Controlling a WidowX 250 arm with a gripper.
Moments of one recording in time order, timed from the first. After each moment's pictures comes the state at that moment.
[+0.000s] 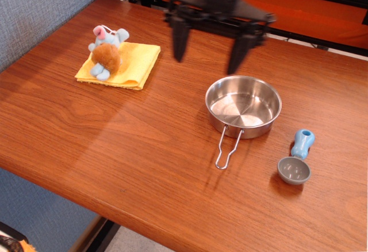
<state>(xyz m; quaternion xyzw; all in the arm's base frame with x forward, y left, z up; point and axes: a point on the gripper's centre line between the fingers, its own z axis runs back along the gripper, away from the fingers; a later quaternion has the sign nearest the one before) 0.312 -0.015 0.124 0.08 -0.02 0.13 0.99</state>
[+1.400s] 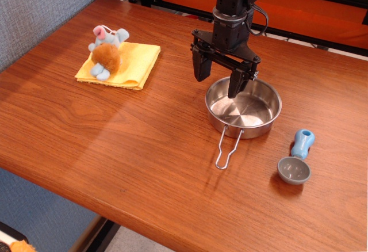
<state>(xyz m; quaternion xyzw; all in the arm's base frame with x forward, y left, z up) 0.388 -0.014 0.031 0.02 -0.01 -0.10 0.99</state>
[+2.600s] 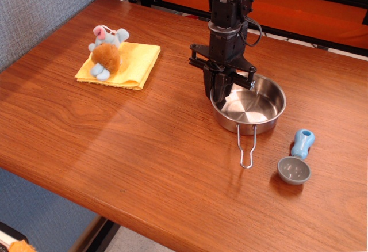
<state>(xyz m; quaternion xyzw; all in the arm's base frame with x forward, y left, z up) 0.383 -0.012 0.012 0.00 0.01 -0.10 1.00</state>
